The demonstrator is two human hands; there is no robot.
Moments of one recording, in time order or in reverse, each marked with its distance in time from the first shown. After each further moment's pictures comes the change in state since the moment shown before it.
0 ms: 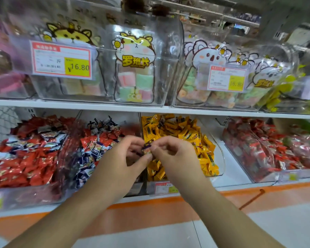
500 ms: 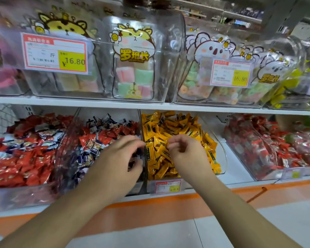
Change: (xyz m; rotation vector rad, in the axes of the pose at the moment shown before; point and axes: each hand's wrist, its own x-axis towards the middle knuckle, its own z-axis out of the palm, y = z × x) left_hand 0.005 -0.012 -0.008 0.442 -0.123 0.161; right_hand 0.019 0.035 -0.020 -0.251 0.104 0.079
